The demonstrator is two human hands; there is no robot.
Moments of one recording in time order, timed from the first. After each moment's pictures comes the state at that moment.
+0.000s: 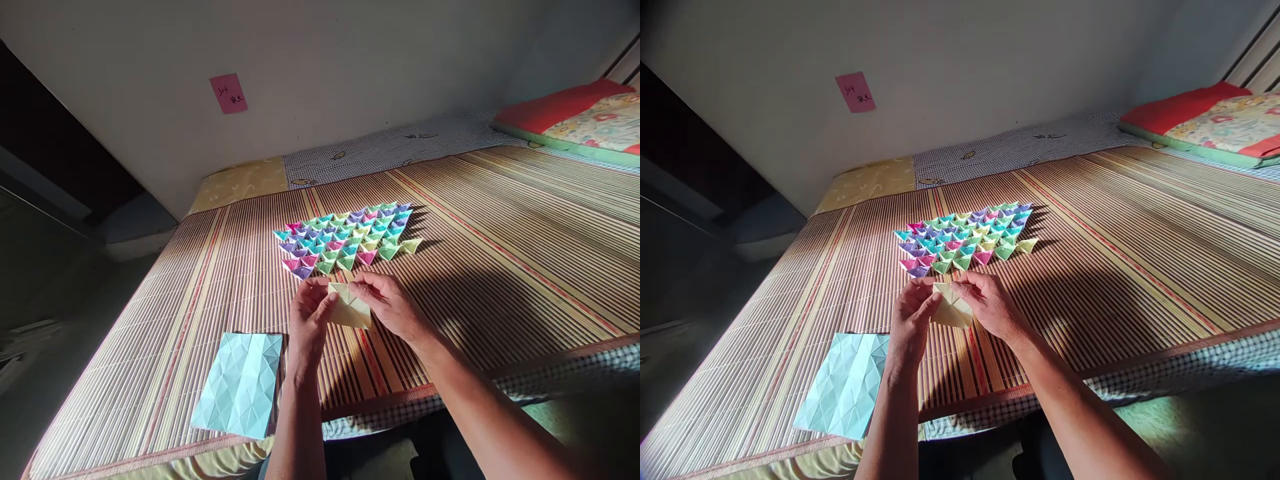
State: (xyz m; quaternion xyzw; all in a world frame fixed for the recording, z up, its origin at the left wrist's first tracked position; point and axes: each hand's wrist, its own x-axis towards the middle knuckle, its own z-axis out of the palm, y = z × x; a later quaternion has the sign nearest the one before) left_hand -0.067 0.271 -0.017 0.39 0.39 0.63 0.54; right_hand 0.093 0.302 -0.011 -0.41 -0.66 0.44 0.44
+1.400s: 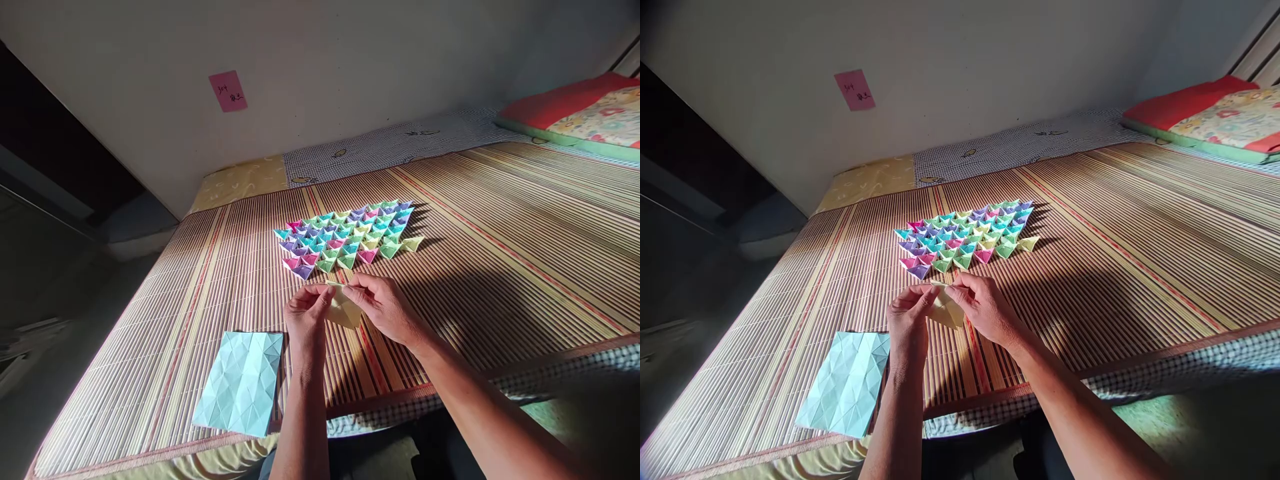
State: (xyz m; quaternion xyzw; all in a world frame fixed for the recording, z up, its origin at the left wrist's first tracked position) left_hand -0.064 0.276 -0.026 0.31 0.43 0.69 0.49; right_hand 0.087 0.298 -0.007 -0.39 -0.73 0.35 0.44
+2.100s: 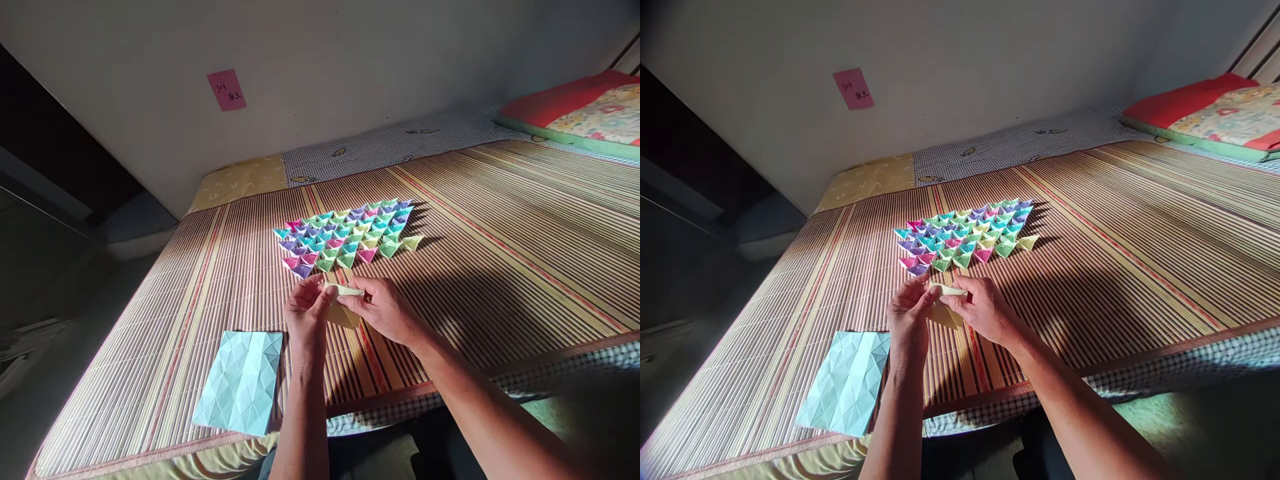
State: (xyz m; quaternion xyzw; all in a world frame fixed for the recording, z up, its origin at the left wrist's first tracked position) left_hand -0.060 0.277 -0.022 0.29 0.42 0.70 0.50; right_hand 0.088 0.299 -0.010 -0.41 -0.76 0.31 0.40
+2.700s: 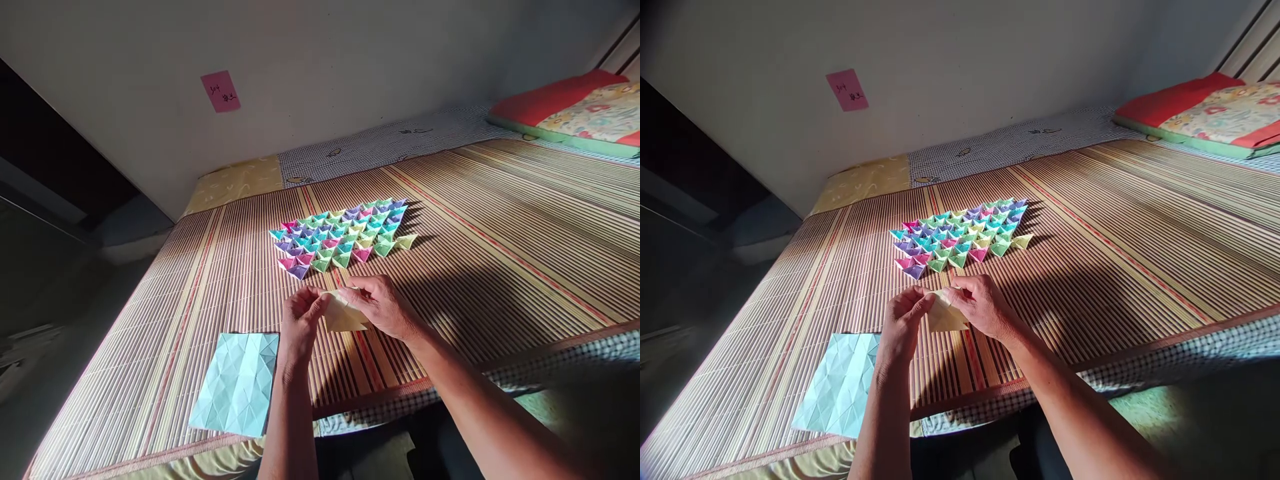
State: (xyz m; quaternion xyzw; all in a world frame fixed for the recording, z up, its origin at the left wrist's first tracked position) left_hand -0.079 0.273 -0.022 0.40 0.44 0.59 0.54; right_hand 0.093 0.302 -0.010 -0.40 -0.76 0.31 0.41
